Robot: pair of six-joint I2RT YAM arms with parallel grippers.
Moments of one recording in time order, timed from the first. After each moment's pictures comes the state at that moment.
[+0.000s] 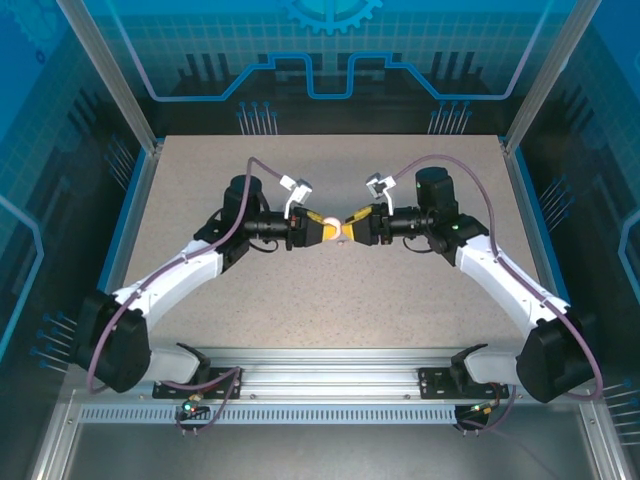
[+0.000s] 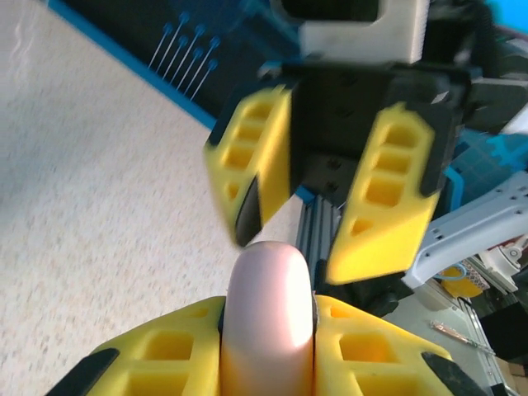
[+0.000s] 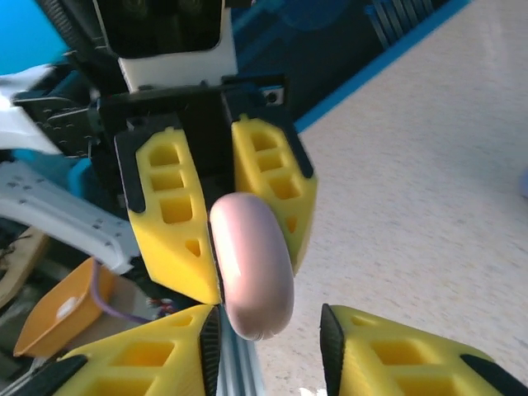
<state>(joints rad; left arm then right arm) -0.44 1.37 0.93 0.09 0.95 -0.37 0.37 1.29 1.01 -0.24 -0.94 0.18</state>
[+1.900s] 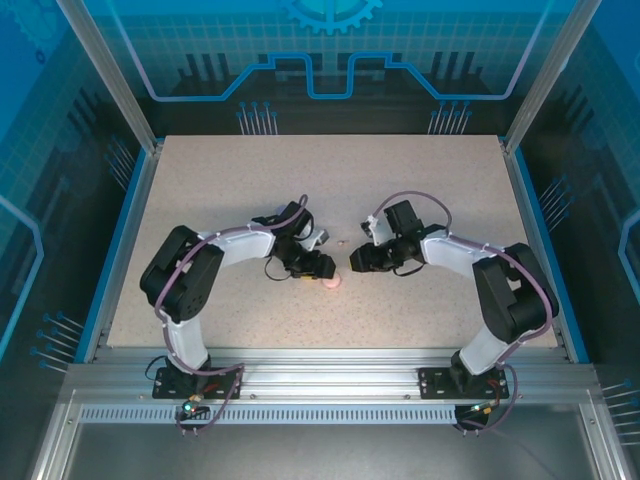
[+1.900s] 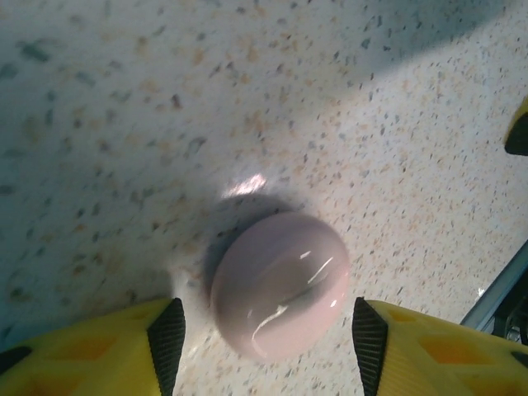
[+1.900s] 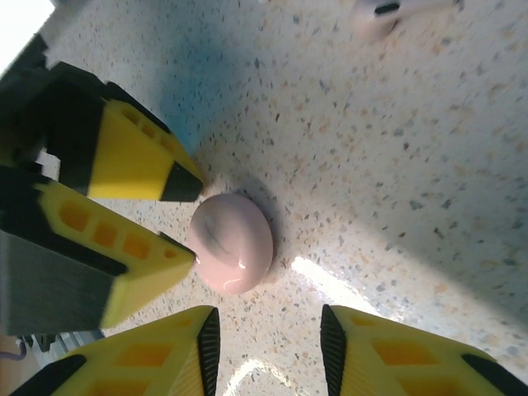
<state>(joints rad) -0.52 1.84 1.07 -0.47 0.56 -0.38 0.41 1.64 0.88 -0.34 -0.62 0.29</state>
